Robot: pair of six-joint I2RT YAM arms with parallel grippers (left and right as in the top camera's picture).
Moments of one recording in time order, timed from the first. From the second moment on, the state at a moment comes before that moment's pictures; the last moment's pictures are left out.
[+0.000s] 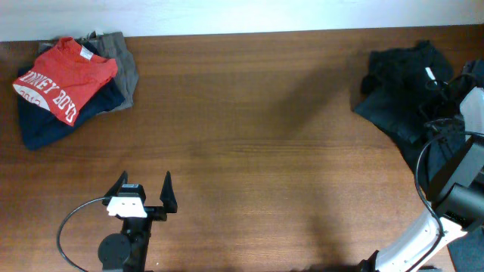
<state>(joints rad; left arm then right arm) 0.01 0.01 0.02 -0.07 0.08 -0.07 -0.54 2.10 1.66 -0.90 0.00 0.46</state>
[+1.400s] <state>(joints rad) 0.01 0.01 0.02 -0.07 0.08 -0.07 -0.49 1.63 1.57 -0.80 -0.56 0.43</state>
